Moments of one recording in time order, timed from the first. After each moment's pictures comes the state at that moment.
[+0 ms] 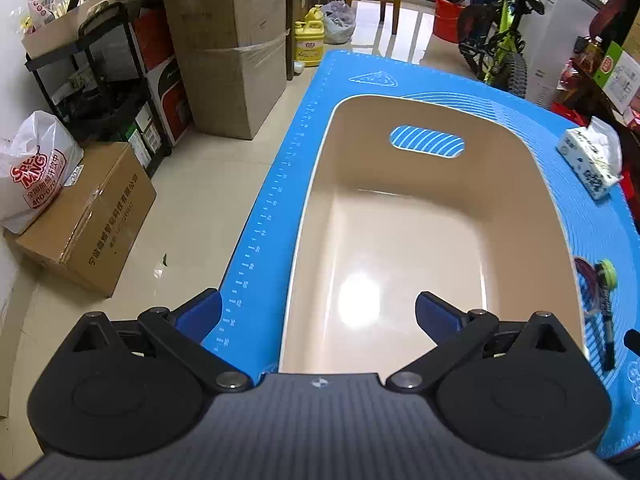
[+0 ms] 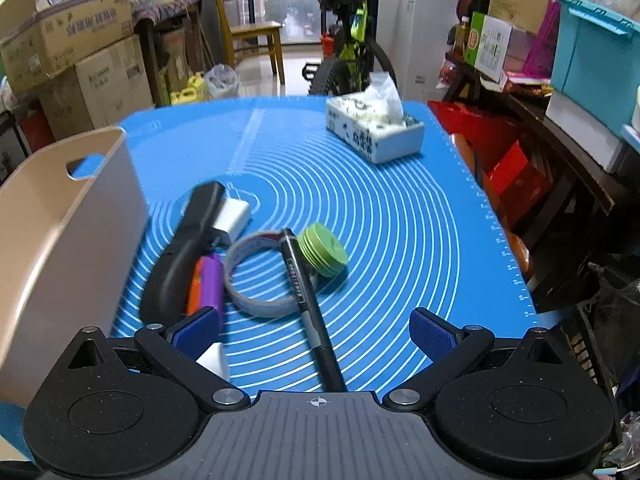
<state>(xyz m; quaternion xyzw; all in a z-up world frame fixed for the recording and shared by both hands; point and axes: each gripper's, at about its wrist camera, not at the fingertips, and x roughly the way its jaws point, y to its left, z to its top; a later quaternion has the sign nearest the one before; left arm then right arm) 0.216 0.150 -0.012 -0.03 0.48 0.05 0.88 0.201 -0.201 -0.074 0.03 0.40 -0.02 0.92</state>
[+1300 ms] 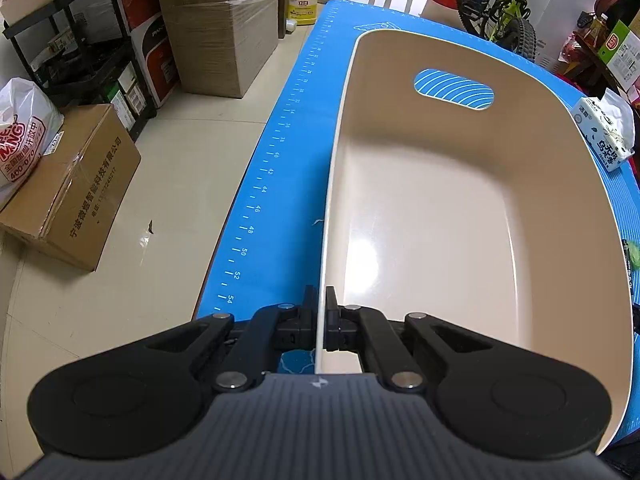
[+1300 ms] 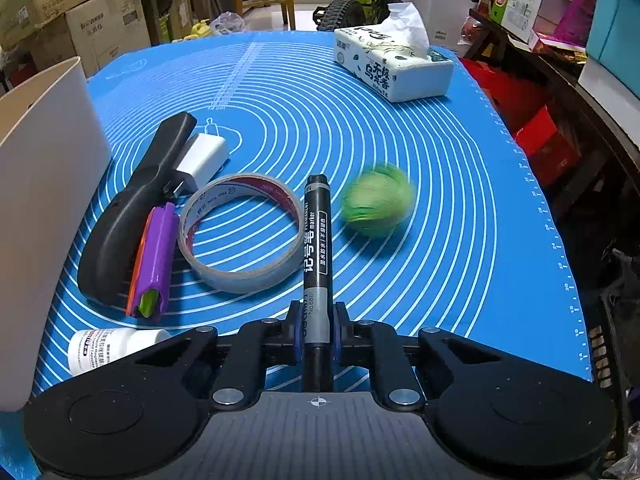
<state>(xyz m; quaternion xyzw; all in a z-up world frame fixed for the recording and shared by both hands) 0.228 0.169 -0.047 -0.05 0.53 0.02 0.85 0.246 -0.213 -0.129 0.02 0.46 0.00 0.89</state>
